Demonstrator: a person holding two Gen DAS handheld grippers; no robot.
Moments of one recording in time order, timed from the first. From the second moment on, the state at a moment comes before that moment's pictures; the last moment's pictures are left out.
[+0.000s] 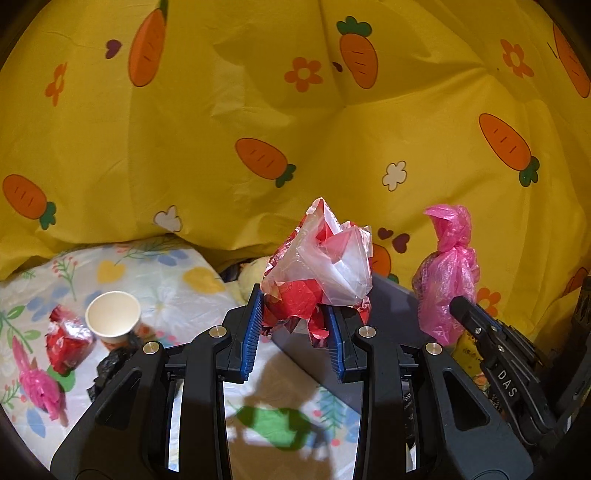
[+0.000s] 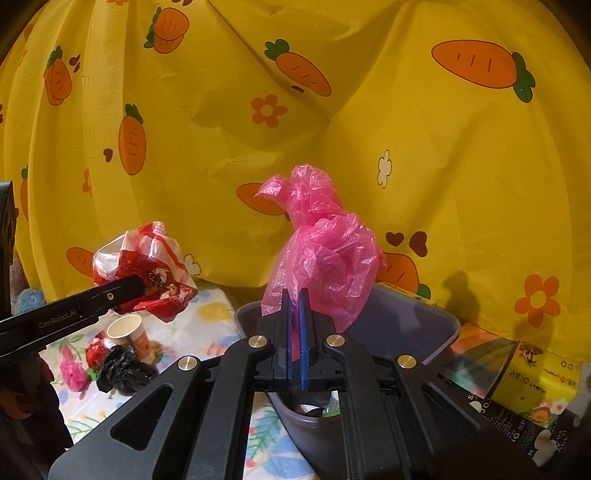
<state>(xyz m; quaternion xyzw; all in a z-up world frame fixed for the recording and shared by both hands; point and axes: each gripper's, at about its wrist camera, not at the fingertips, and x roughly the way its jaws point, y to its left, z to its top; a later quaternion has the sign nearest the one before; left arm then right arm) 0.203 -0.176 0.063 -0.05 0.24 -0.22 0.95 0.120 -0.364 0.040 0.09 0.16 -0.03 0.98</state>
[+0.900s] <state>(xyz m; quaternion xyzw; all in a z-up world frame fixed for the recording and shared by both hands) 0.256 -0.252 0.030 -0.03 0.28 -0.28 0.92 0.149 -0.395 0.017 0.10 0.19 -0.05 0.97</state>
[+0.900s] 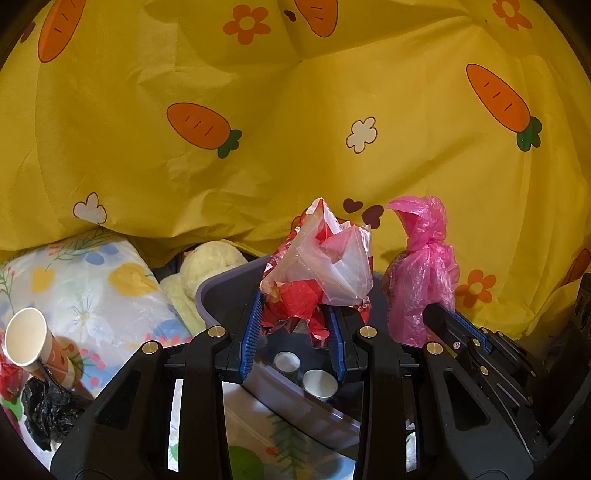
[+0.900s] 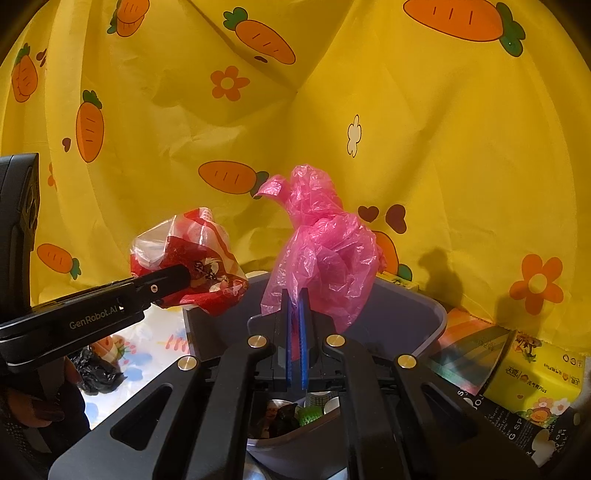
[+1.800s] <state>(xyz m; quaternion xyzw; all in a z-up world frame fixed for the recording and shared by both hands) 0.269 -0.263 0.020 -0.05 0.29 -0.31 0.90 0.161 -0.398 0.008 0.10 0.21 -0.06 0.97</state>
